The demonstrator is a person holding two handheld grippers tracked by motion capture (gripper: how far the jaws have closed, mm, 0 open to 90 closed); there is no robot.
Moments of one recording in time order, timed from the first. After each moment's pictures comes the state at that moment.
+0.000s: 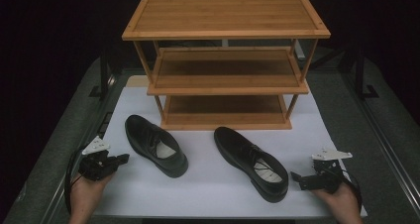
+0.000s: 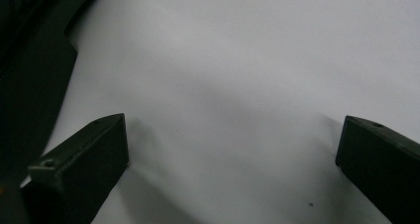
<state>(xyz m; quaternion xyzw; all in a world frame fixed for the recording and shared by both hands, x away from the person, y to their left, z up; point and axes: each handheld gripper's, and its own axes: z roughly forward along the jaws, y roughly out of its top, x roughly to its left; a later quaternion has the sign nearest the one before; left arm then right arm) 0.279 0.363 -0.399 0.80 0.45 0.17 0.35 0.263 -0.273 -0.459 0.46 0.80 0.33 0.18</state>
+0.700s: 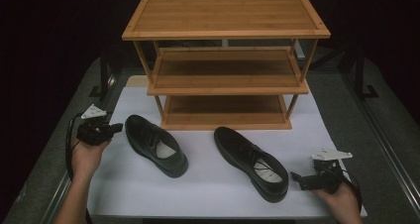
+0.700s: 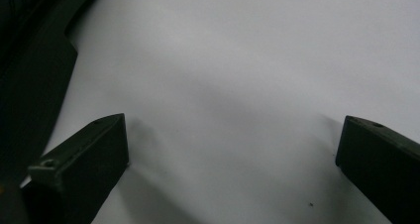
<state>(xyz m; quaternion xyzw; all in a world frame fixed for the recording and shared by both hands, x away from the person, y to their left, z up) 0.364 0.381 -0.372 0.79 0.46 0.22 0.35 0.263 -0.273 -0.459 0.47 0.80 0.33 0.18</state>
